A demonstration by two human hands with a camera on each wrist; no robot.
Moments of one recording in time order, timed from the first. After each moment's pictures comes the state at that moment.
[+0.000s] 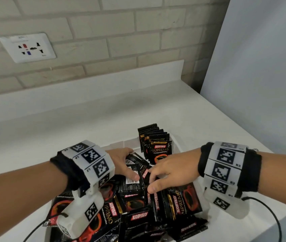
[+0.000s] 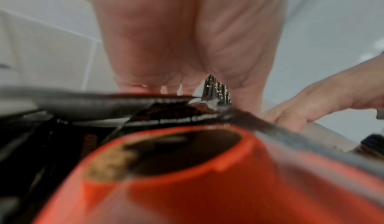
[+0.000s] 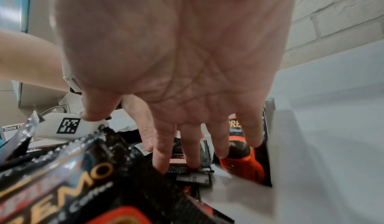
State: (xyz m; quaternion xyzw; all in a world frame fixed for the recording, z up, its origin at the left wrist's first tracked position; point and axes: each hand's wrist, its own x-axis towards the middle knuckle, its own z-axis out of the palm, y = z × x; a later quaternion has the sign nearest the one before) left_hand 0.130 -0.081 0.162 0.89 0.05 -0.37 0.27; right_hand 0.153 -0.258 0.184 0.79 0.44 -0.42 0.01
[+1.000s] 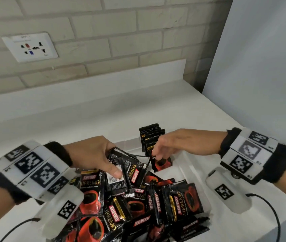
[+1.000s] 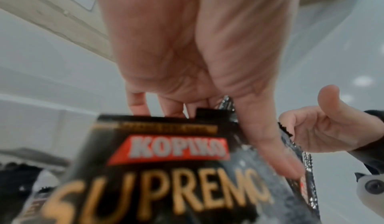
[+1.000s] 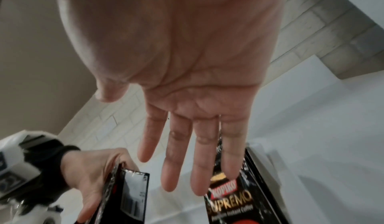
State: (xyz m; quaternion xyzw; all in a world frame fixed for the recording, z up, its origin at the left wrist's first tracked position) left_hand 0.108 -0.041 0.199 0.88 -0.03 -0.30 0.37; right_hand 0.177 -0.282 0.211 0.79 0.37 -0.39 -0.30
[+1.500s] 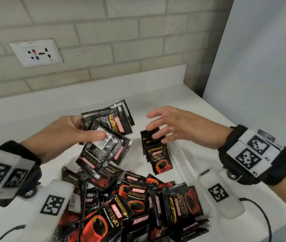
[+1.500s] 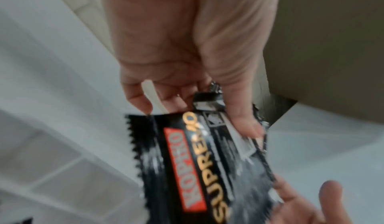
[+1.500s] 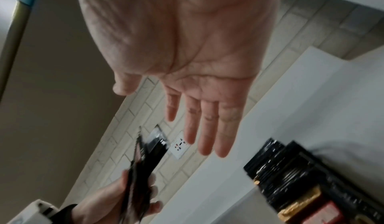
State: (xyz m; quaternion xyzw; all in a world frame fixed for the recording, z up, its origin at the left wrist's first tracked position) left_hand 0.093 -0.015 0.234 0.81 0.06 -0.05 0.58; right_hand 0.173 -0.276 0.235 0.74 0.31 -0.32 -0.51
